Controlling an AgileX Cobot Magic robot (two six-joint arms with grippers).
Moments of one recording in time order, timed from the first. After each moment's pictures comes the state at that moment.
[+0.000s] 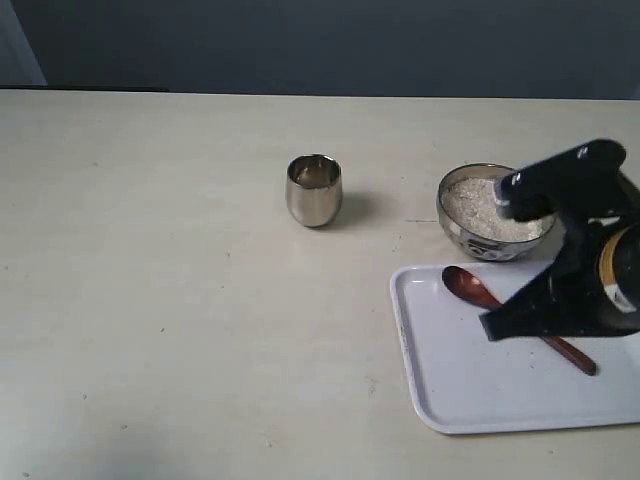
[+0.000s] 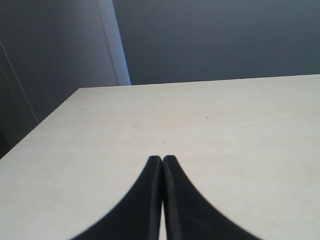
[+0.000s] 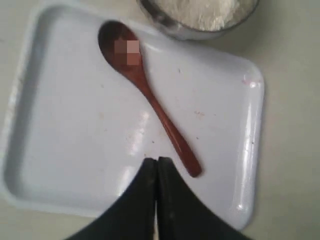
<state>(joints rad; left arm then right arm) 0.03 0.00 0.00 0.04 0.23 0.07 0.92 1.17 -0.67 -0.53 0.91 0.74</state>
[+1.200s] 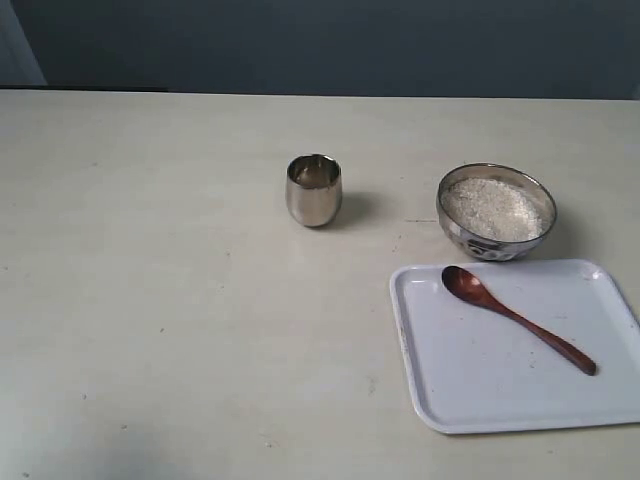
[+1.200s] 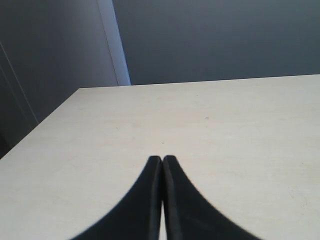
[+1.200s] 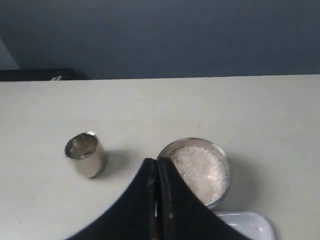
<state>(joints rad) 0.03 0.00 0.00 0.04 0.23 0.07 0.81 0.77 -0.90 -0.60 0.81 0.83</state>
